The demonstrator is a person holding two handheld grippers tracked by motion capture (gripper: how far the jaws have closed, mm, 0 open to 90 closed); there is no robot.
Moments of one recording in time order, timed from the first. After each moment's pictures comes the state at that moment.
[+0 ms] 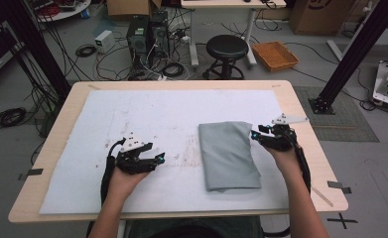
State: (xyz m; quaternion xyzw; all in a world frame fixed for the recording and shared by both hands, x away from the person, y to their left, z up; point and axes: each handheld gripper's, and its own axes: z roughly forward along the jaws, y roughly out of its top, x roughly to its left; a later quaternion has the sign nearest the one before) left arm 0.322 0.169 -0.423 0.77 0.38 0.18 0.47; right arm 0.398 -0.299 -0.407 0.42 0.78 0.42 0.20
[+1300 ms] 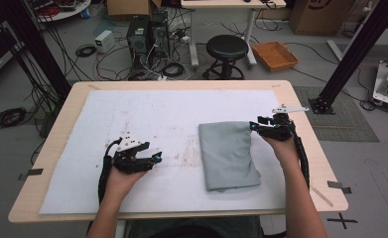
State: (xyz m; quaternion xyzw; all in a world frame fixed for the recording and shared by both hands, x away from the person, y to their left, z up) left arm 0.324 0.176 -0.423 0.77 0.39 0.18 0.47; right arm 0.416 -0.302 -0.399 0.41 0.77 0.46 0.17
